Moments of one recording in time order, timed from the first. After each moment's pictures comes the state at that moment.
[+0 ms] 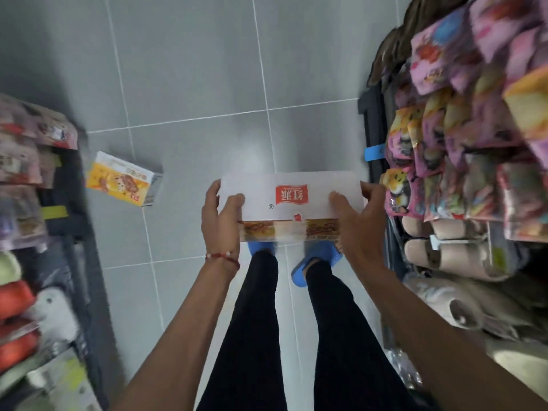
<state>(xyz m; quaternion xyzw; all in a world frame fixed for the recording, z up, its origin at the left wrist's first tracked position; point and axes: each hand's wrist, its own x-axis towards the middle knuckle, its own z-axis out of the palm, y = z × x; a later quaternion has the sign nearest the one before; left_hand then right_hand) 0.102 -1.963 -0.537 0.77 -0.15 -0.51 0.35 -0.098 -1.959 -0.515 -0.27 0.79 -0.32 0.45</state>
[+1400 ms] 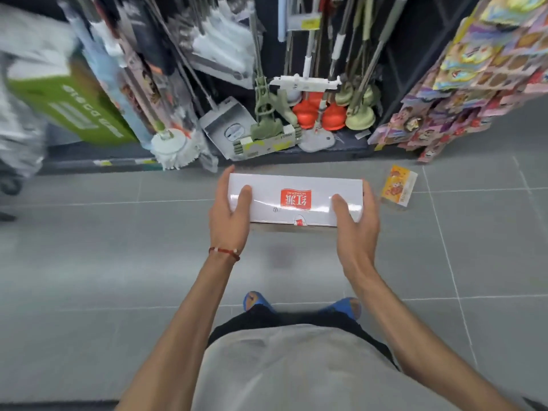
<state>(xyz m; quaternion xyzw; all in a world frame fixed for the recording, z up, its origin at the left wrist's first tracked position) 0.093 -1.359 -0.269 0.78 0.20 0.06 0.59 0.085 -1.556 -0.254 -0.74 0.20 -0.04 0.64</state>
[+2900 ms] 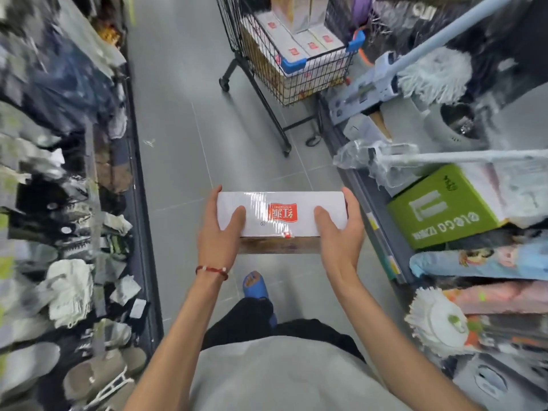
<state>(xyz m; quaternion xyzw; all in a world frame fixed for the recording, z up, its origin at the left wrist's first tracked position) -0.059 -0.558 -0.260 0.48 0.67 0.36 0.44 0.120 -0.599 -0.259 -0.73 -0.26 0.35 0.53</state>
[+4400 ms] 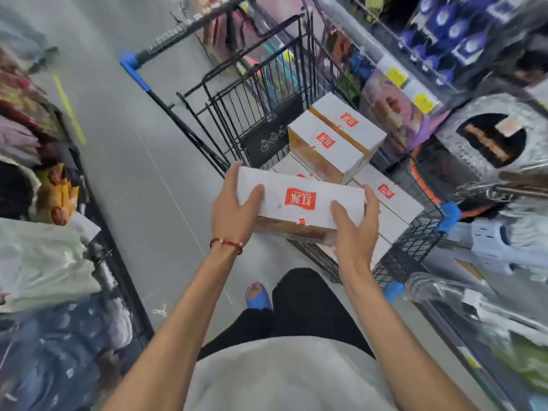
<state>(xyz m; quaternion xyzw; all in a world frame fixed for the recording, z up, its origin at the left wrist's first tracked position) -0.006 0.401 -0.250 0.63 0.58 0.26 0.44 0.141 0.278 -0.262 -0.74 -0.08 0.30 0.59</state>
